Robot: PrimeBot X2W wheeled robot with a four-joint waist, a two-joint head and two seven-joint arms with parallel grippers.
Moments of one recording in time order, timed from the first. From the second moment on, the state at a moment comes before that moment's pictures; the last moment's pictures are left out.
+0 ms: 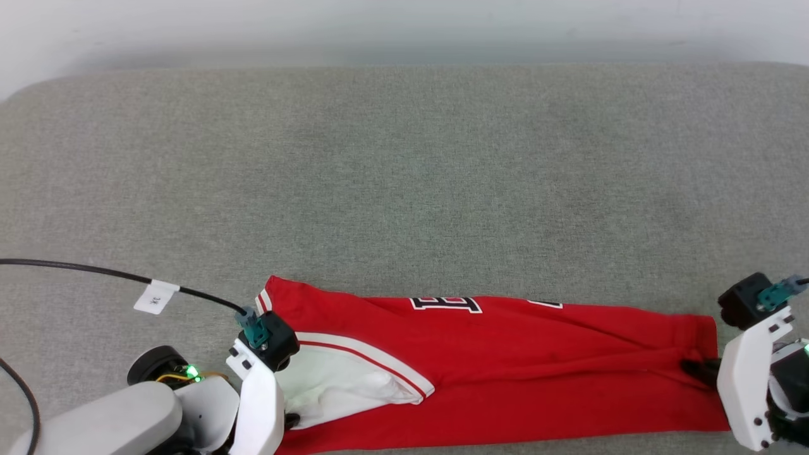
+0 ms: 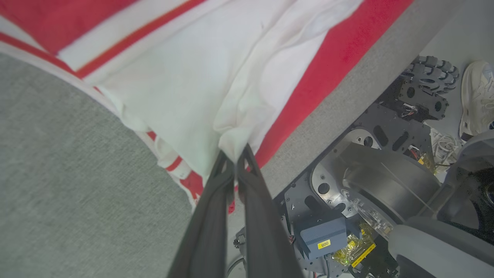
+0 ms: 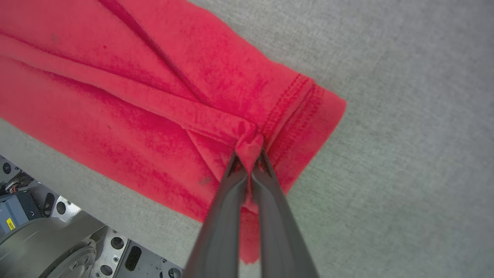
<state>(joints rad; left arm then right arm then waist) -0.70 0.93 -1.27 -0.11 -1.13 0.02 0.59 -0.32 -0.81 0.60 0.17 0.82 0.13 0.56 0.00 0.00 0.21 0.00</state>
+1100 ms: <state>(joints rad) -0.56 0.80 -0.96 0.04 -0.90 0.40 -0.24 -0.08 -0.67 0.10 0.18 0.82 0.13 0.45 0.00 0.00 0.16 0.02</state>
